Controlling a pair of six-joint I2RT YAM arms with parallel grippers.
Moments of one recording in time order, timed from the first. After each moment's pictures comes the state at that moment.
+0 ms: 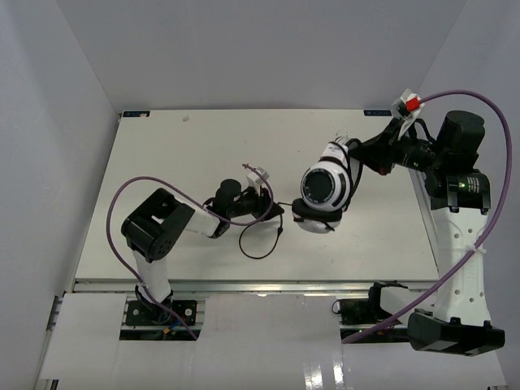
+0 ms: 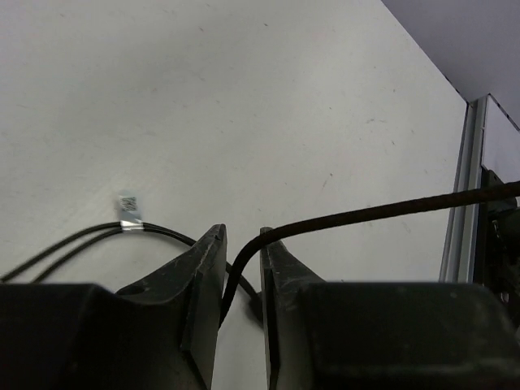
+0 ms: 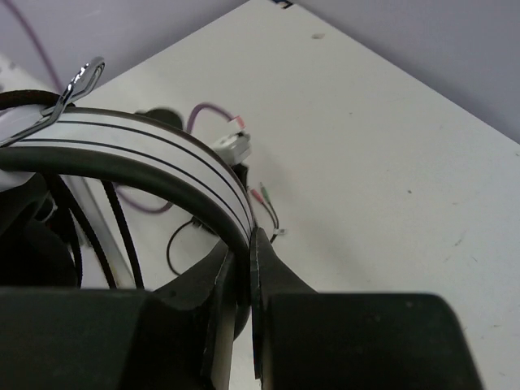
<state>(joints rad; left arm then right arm) -0.66 1.87 0.72 0.90 0.51 -0.39 -0.05 1.08 1.45 -0.68 -1.01 -0.12</state>
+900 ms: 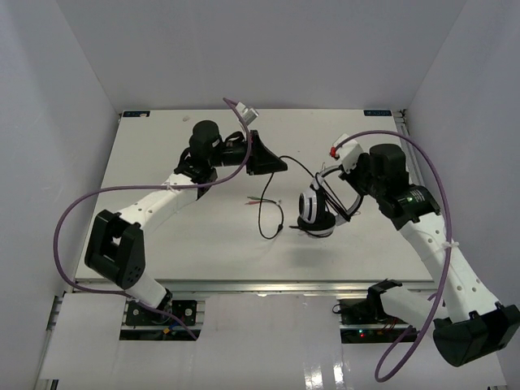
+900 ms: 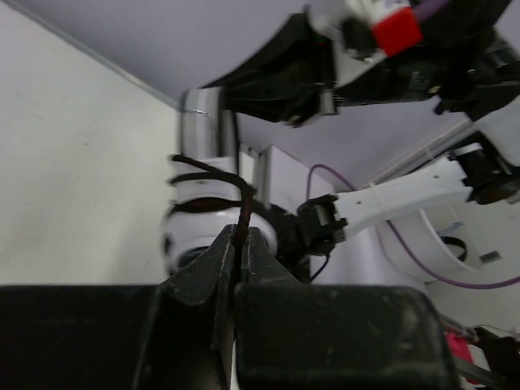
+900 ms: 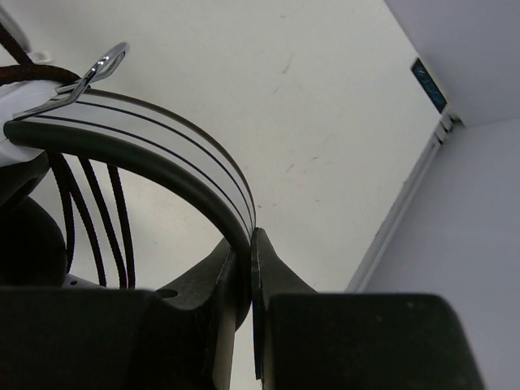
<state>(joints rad) -0.52 1.57 1.18 0.43 0.98 -0.64 0.36 1.00 1.08 -0.64 -0.02 -0.58</state>
